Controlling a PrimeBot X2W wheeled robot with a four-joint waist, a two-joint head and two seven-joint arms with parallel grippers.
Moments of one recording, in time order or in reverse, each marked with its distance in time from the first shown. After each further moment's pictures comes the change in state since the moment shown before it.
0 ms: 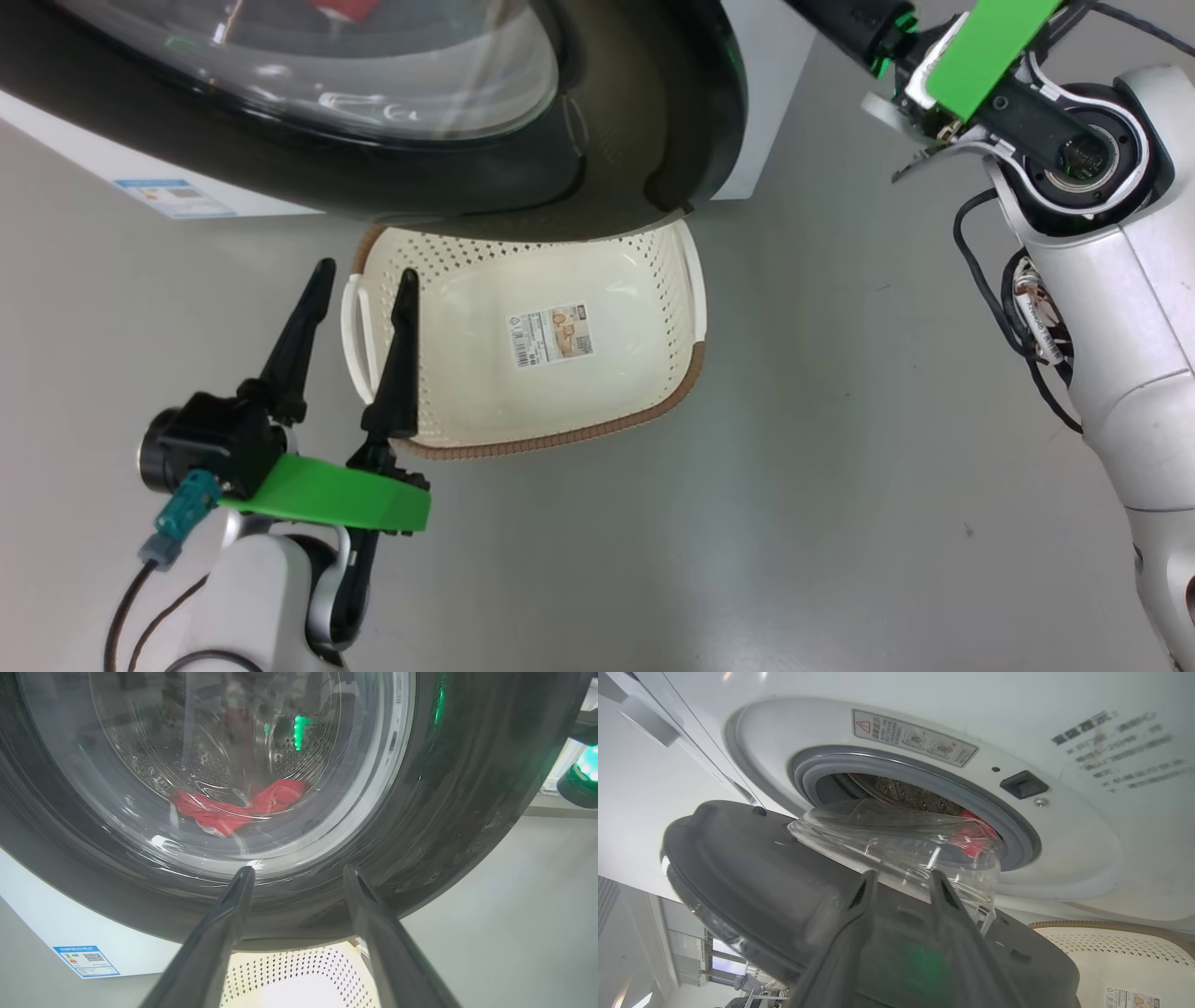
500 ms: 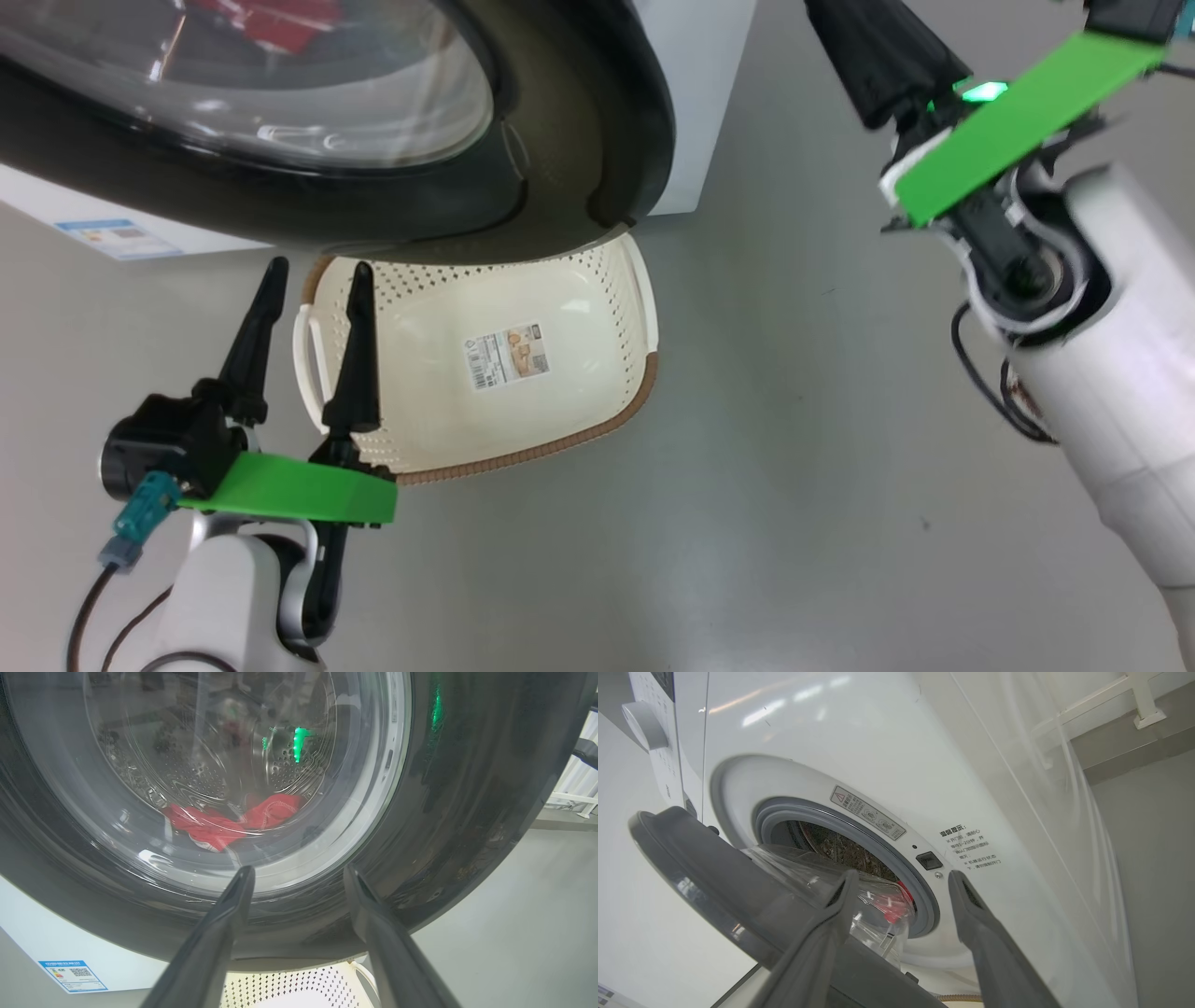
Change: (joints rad) left arm 0.004 0.000 0.065 0.002 0.003 0.002 0.000; right arm 0.116 -0.102 0.160 -0.102 -0.239 0.000 -0.526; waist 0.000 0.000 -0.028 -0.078
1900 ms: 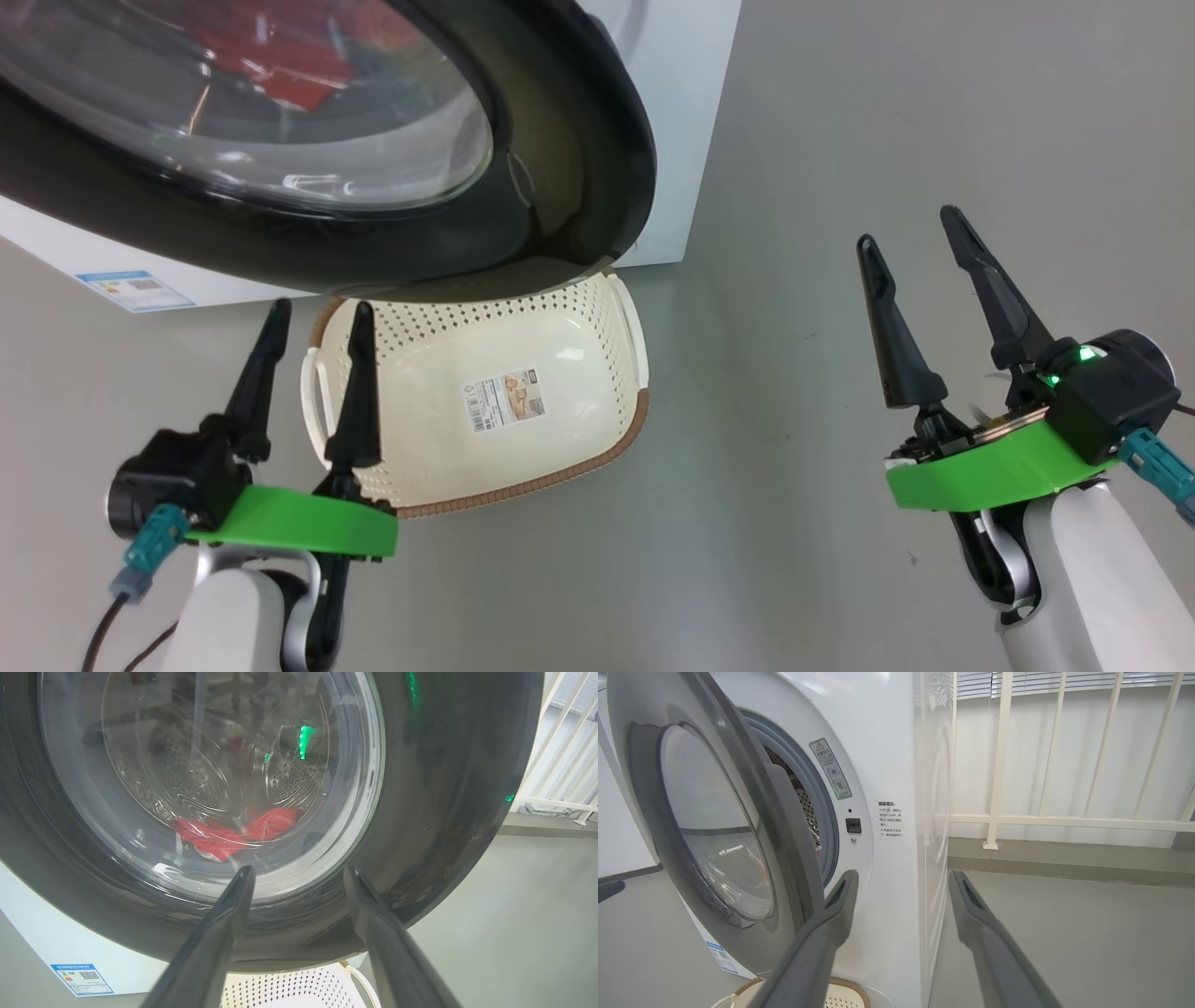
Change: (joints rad) left arm 0.051 0.001 0.004 -0.002 0.002 0.008 0.000; right arm 0.621 0.194 -0.397 -0.270 -1.045 0.002 -0.265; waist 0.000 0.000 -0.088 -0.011
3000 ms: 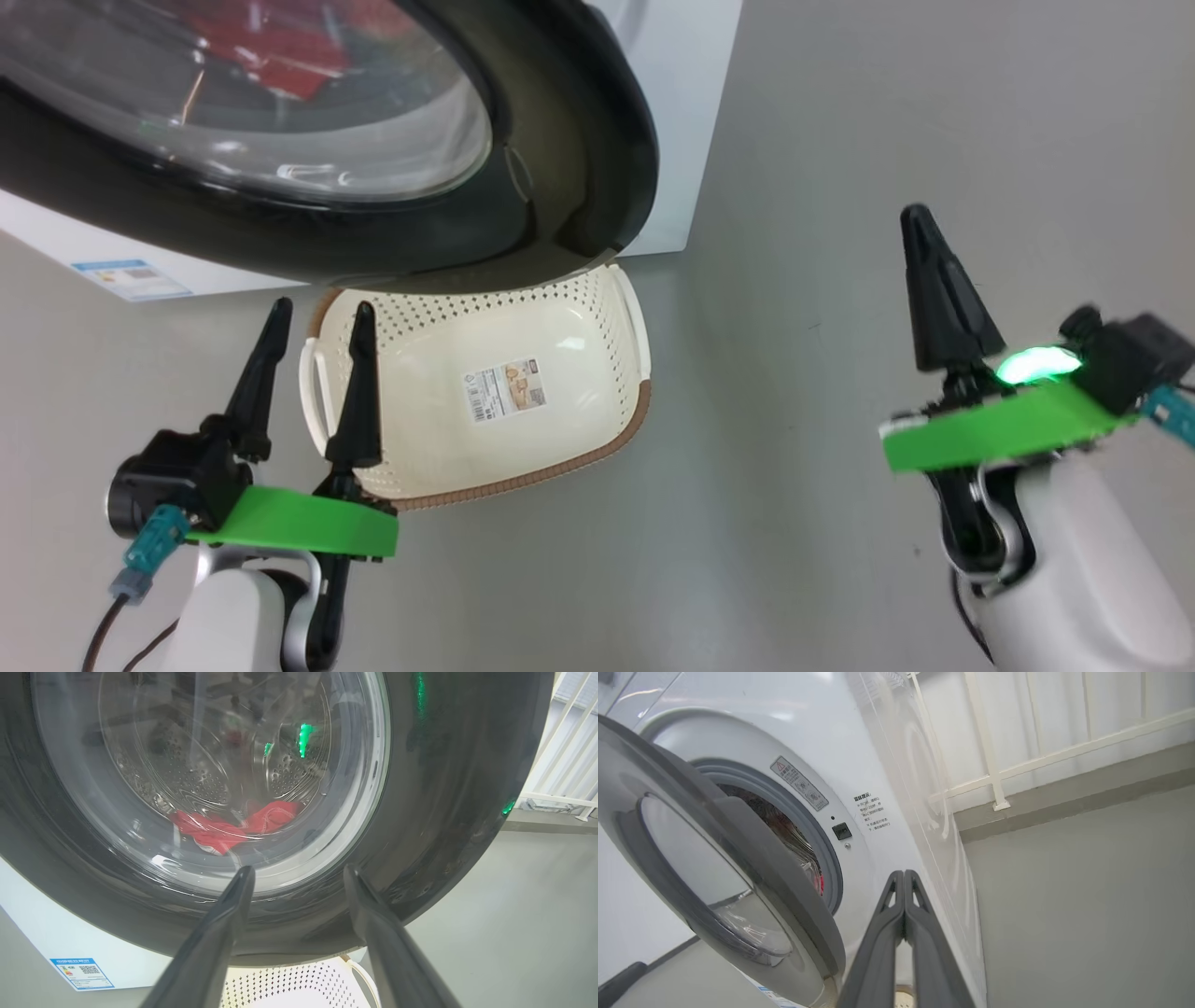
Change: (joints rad) left arm 0.010 0.000 -0.002 -0.007 0.002 0.000 0.000; right arm -0.035 0.026 0.004 0.084 0.235 0.000 0.000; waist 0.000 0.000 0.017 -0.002
